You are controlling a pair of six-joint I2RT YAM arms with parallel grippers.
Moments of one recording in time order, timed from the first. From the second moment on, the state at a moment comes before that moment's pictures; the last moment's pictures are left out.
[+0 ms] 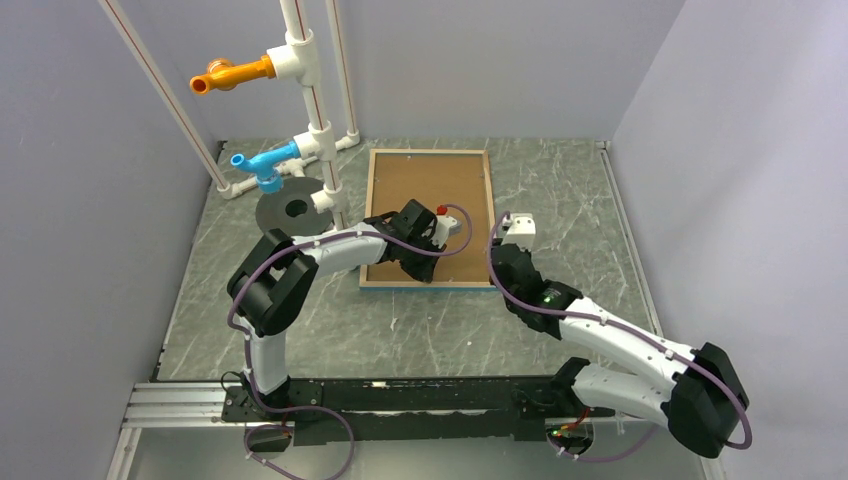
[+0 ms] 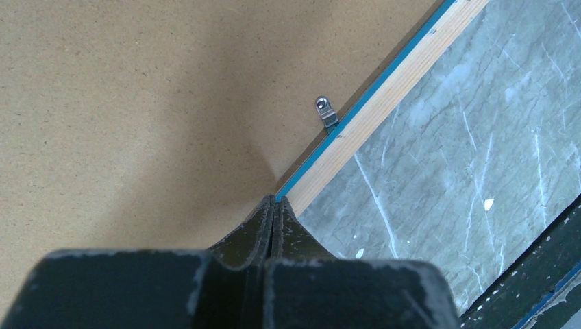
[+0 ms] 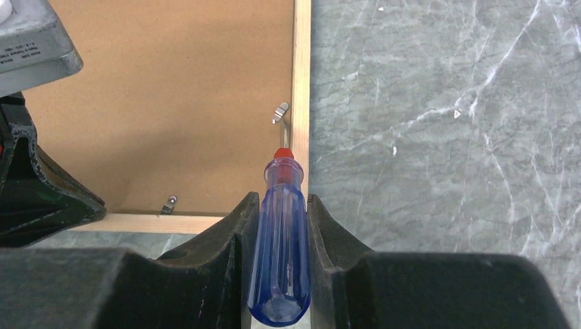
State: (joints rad) left arm -0.77 1.89 1.26 -0.37 0.26 -0.07; right arm 0.75 1.01 0.58 -0.17 0.65 0.40
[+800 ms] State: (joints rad) left arm -0.77 1.89 1.26 -0.37 0.26 -0.07; right arm 0.62 1.04 0.56 -0.03 0.48 0.39
